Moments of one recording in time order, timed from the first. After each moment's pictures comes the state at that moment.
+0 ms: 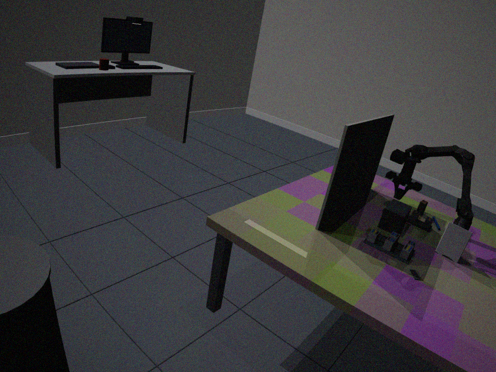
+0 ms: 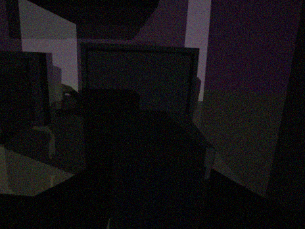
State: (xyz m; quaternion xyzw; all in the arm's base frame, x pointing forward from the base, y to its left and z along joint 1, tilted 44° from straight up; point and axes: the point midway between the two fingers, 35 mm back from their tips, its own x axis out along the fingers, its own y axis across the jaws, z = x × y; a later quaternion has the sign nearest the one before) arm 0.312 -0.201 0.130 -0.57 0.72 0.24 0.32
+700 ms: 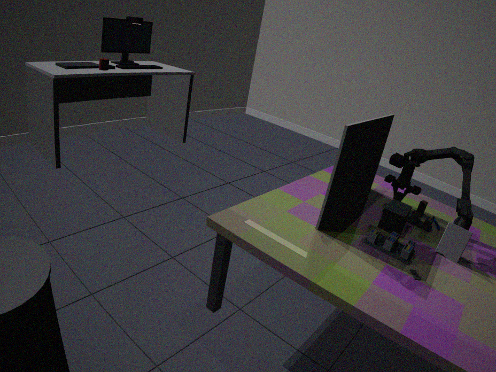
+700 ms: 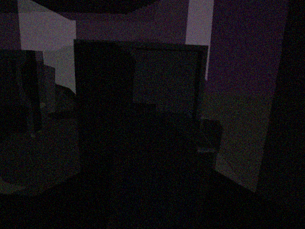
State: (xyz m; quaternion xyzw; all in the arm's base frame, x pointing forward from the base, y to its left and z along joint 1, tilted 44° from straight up) arm 0.308 -0.215 0.116 -0.57 0.72 0.24 0.32
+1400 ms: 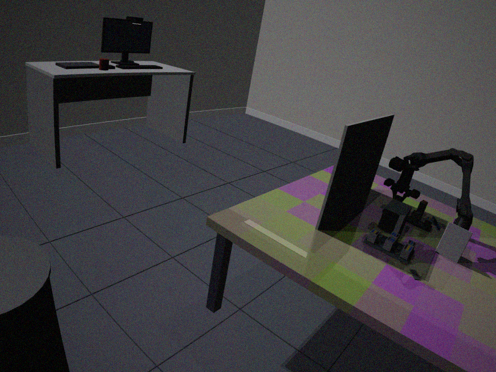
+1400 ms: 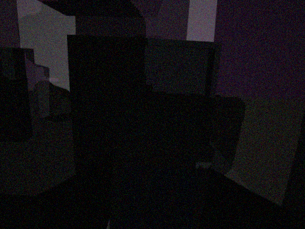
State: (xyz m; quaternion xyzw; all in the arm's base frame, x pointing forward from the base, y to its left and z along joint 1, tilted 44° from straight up) arm 0.303 -0.228 0.102 -0.57 0.72 0.24 0.31
